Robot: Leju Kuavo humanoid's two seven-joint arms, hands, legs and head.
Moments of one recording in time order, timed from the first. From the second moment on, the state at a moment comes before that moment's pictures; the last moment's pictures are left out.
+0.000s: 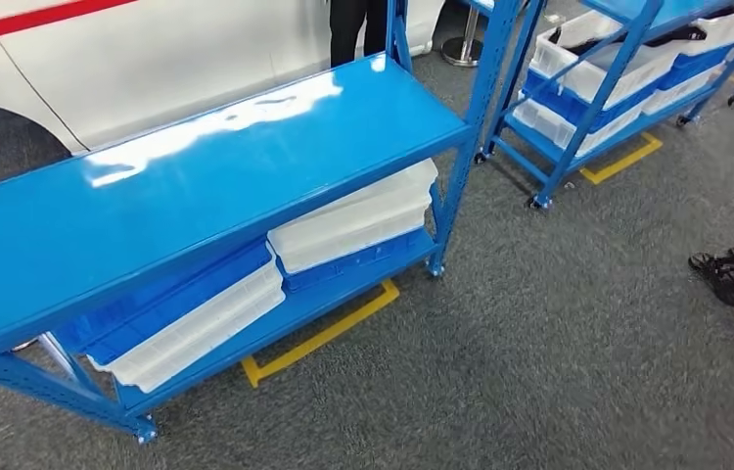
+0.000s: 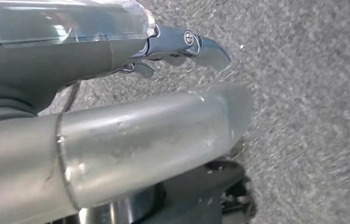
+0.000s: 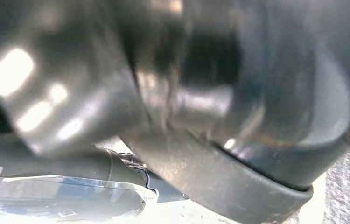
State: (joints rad) left arm -0.10 -0.26 1.14 -0.21 -1.15 0.18 -0.21; right arm -0.05 0.20 -0.28 -0.20 0.87 -0.11 0.23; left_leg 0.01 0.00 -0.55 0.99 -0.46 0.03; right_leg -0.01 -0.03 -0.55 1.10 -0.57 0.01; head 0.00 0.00
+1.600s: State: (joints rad) left arm -0.11 -0.26 1.15 -0.21 -1.15 0.18 -0.21; right arm -0.05 0.20 -0.28 -0.20 0.88 -0.11 0.22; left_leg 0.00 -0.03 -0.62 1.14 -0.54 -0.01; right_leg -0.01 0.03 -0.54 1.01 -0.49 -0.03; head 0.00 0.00
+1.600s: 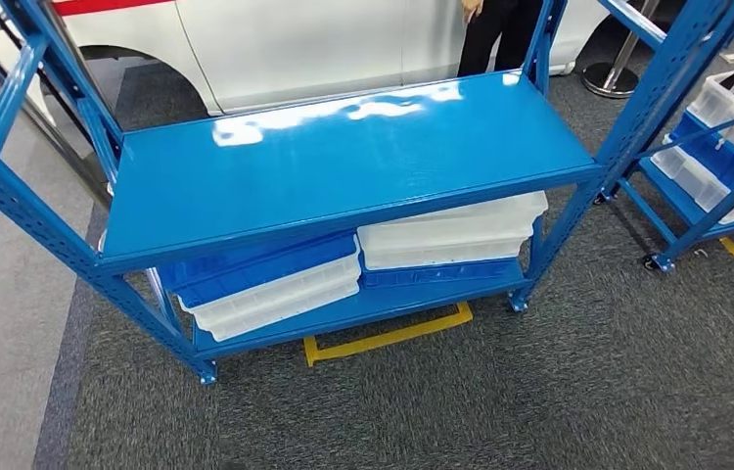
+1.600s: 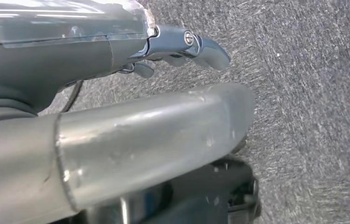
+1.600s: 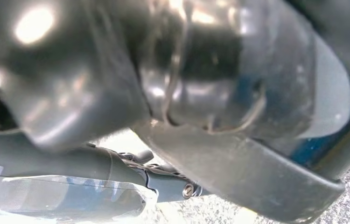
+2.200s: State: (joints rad) left arm -0.10 -0.26 1.15 -0.21 -1.15 0.18 -0.22; right arm -0.05 0.20 -0.28 -0.20 0.88 -0.11 0.21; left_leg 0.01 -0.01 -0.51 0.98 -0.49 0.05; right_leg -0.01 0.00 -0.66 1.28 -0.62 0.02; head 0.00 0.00
